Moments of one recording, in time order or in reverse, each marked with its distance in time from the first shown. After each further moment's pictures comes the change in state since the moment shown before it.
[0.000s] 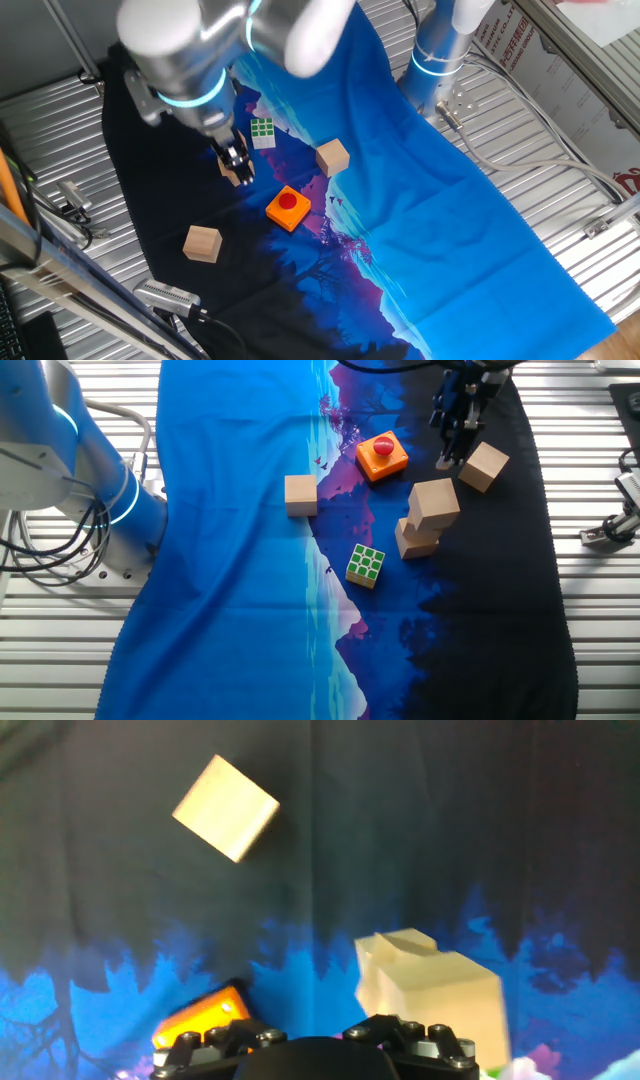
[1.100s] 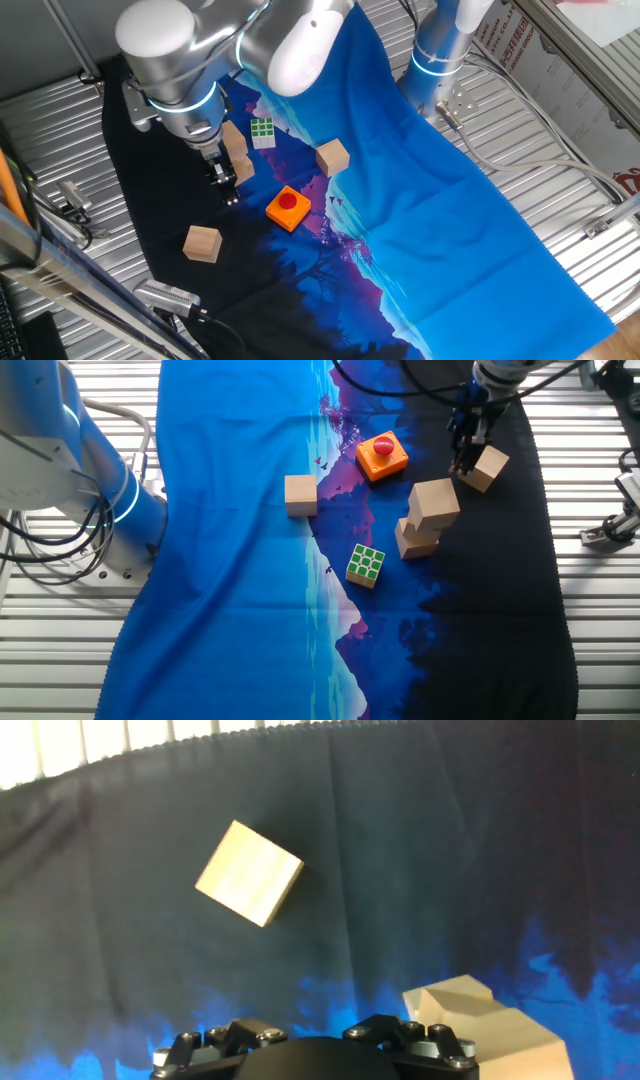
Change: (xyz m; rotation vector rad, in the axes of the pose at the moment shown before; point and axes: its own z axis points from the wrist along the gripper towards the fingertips) arm -0.032 0.006 0.021 -0.136 -0.057 0.112
